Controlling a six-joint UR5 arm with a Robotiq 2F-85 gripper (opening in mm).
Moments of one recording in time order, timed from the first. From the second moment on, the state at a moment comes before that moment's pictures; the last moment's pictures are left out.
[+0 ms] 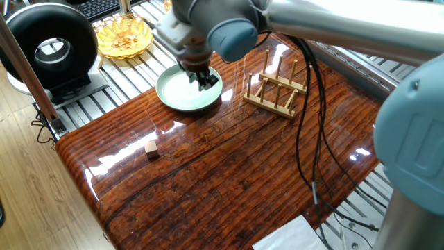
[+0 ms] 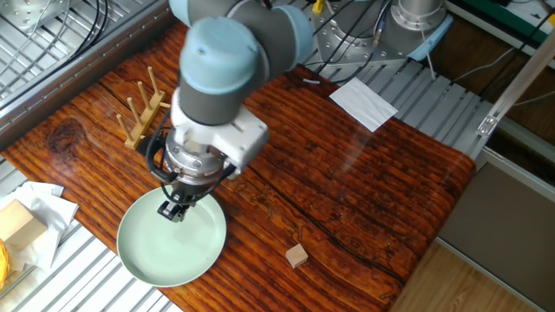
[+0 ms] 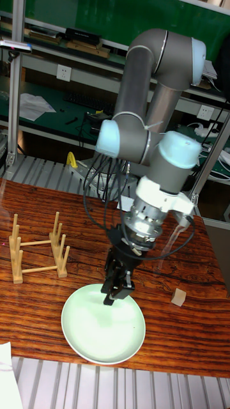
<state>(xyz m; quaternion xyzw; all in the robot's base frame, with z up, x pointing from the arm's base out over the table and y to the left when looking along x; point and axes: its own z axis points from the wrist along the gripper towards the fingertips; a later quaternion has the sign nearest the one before) 0.645 0.027 0.048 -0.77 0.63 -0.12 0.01</state>
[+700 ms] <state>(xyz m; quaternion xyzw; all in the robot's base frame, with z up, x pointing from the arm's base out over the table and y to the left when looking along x) 0.605 0.008 0.044 -0.80 0.60 -0.08 0.00</state>
